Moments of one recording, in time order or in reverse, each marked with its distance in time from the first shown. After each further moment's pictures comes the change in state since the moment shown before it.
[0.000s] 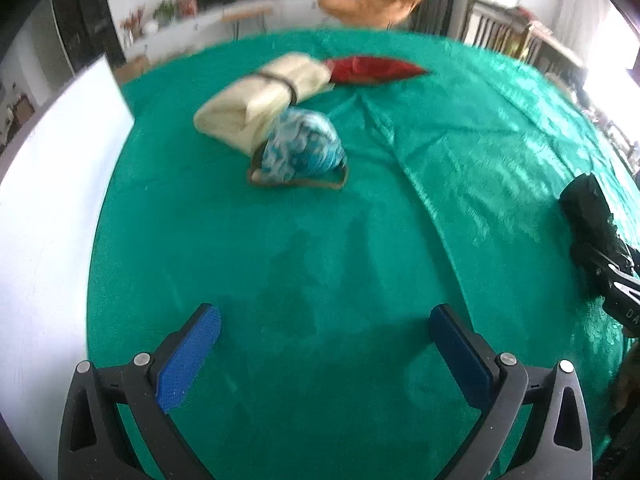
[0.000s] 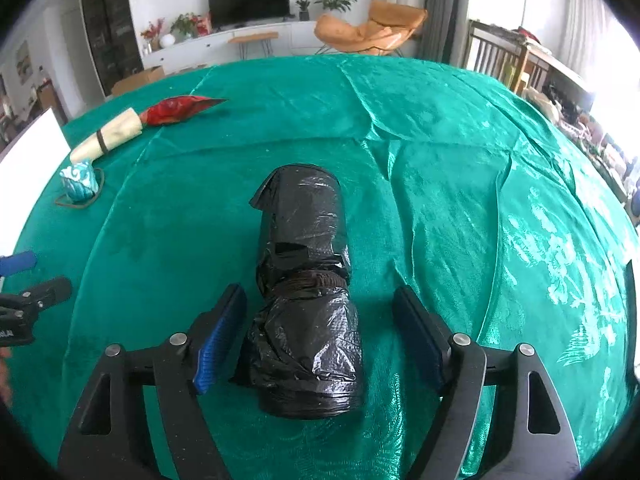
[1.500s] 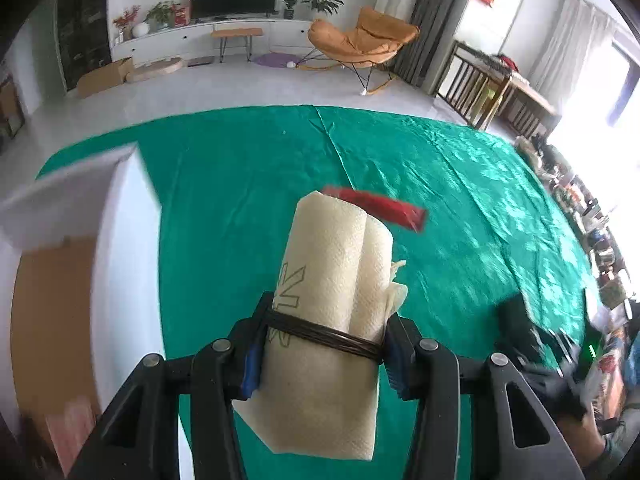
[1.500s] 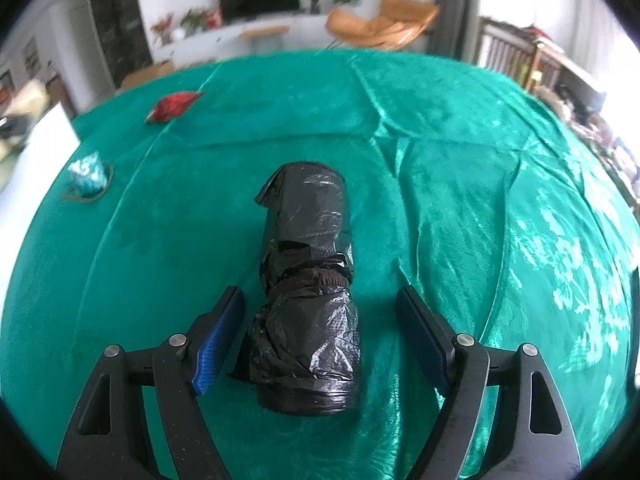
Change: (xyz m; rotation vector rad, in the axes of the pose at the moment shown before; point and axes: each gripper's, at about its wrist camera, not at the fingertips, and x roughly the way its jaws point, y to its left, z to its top) left arm -0.097 0.076 0.074 -0.068 -0.120 -0.192; right arm -0.001 -0.004 0.004 -0.028 0.053 0.056
